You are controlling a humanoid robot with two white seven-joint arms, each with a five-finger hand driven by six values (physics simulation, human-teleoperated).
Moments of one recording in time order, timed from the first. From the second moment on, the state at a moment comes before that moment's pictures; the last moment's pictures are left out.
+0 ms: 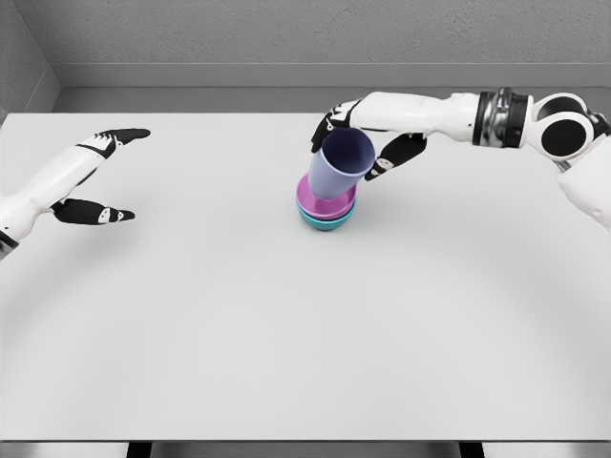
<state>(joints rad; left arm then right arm) -0.27 0.65 -0.16 -1.36 -0.20 -0.61 -0.30 -1.00 -0.56 0.89 -1.18 -0.03 -0.61 0.61</state>
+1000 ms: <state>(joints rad) -0.27 0.64 -0.16 -1.36 -0.20 -0.61 -0.30 -1.00 -0.53 0.91 -1.14 0.00 -0.61 0.61</state>
